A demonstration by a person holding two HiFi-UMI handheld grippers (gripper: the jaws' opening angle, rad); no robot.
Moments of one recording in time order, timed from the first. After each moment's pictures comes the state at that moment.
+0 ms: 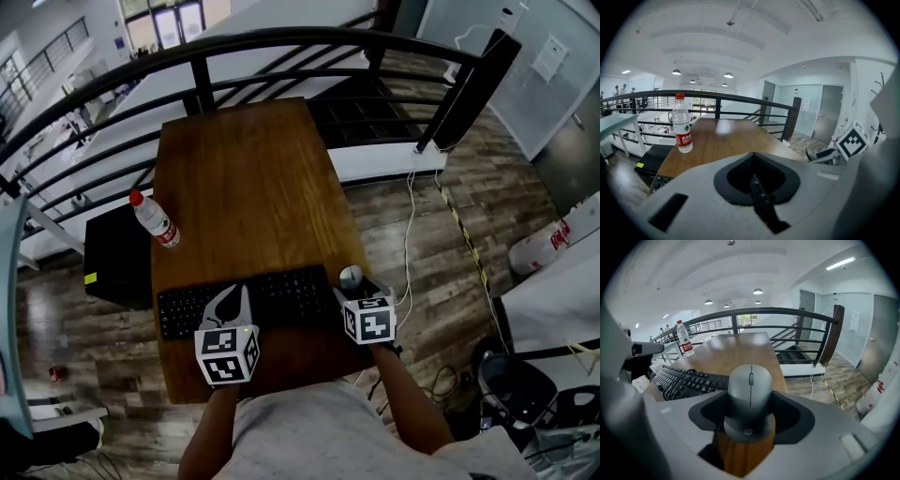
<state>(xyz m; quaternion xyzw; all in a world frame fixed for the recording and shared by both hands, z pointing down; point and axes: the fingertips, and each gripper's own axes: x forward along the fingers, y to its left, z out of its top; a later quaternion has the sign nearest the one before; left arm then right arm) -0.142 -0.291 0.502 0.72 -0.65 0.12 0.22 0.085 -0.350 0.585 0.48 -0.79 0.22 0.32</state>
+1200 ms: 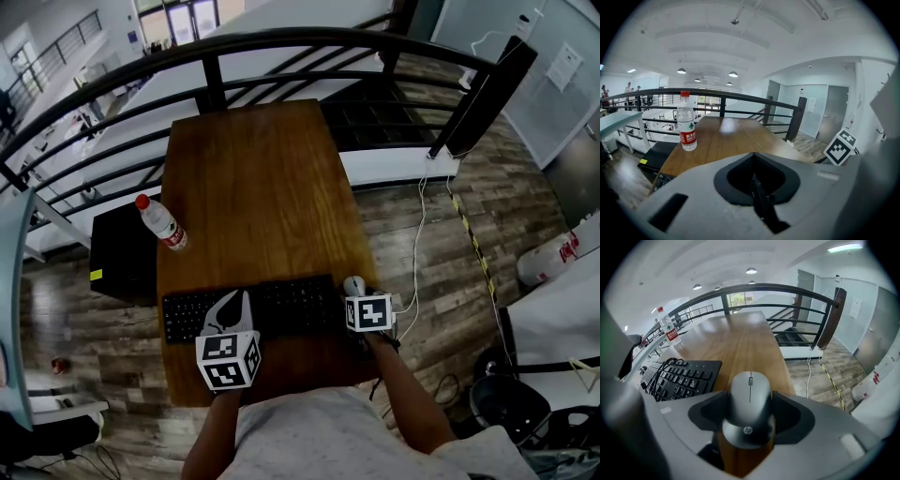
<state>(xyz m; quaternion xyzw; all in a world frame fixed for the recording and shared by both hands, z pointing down) -0.157 -0.299 0.509 0.70 -0.67 0.11 0.23 0.093 -0.370 0.640 0.47 -0.73 0.29 0.39</state>
